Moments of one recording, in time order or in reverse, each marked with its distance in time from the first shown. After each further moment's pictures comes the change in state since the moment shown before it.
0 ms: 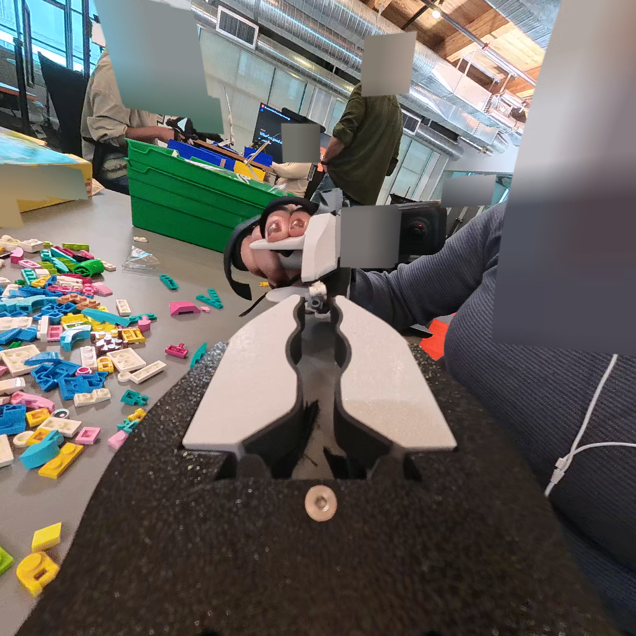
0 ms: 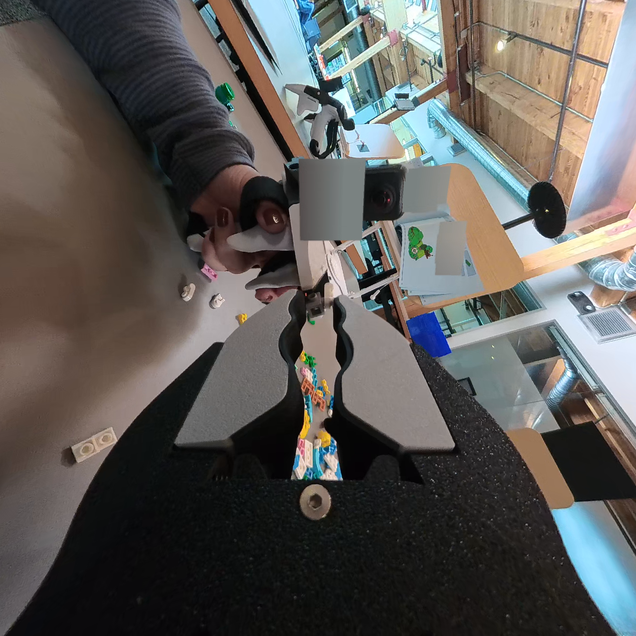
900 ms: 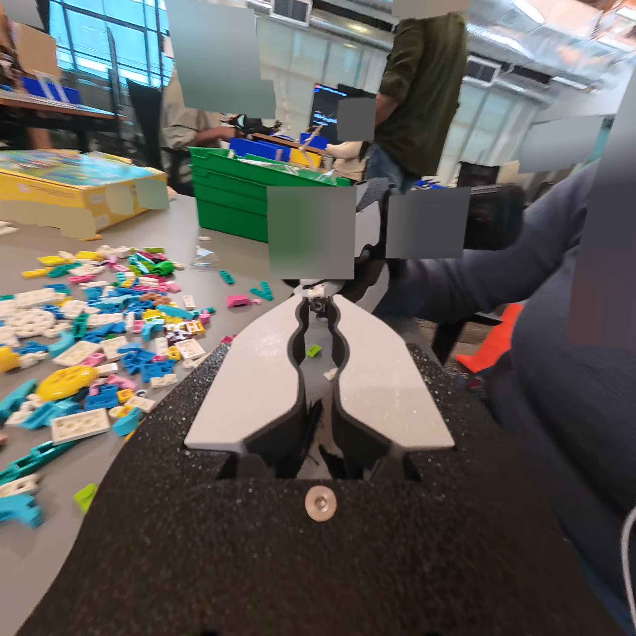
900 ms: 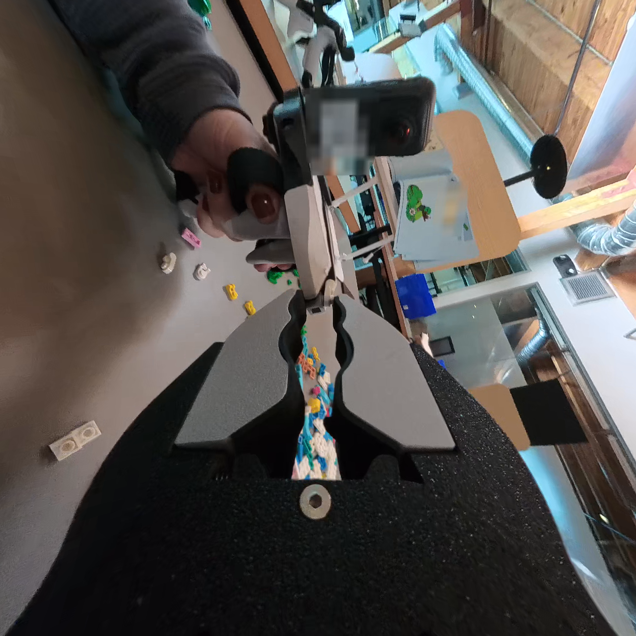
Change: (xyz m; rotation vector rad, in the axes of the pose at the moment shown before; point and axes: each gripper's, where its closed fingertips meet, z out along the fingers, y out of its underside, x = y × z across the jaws) left arm -0.016 0.001 -0.003 -0.057 -0.182 0.136; right arm 0.002 0.015 0.006 -0.165 0.027 -0.042
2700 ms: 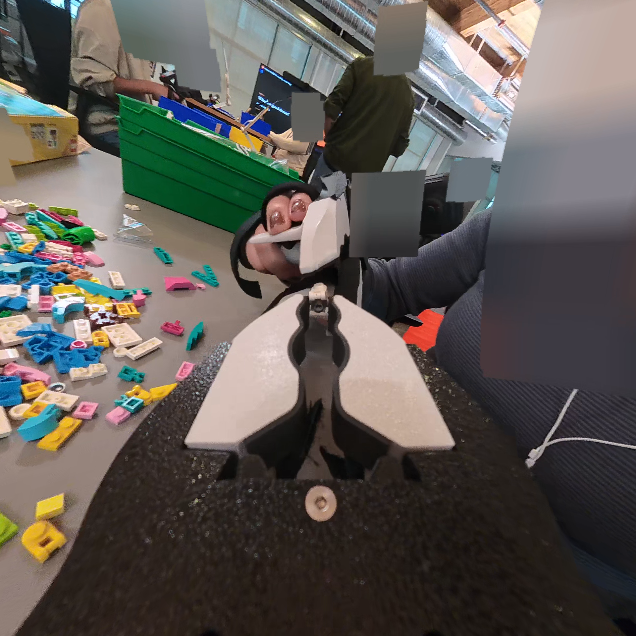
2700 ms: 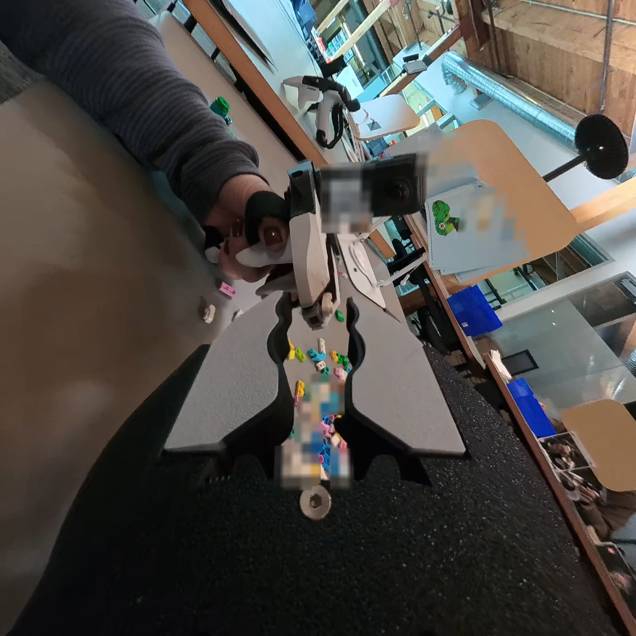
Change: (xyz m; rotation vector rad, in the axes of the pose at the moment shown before) left arm 0.014 0.003 -0.002 -0.022 0.188 -0.202; right arm -0.006 -0.017 0.001 0.133 -0.082 0.232
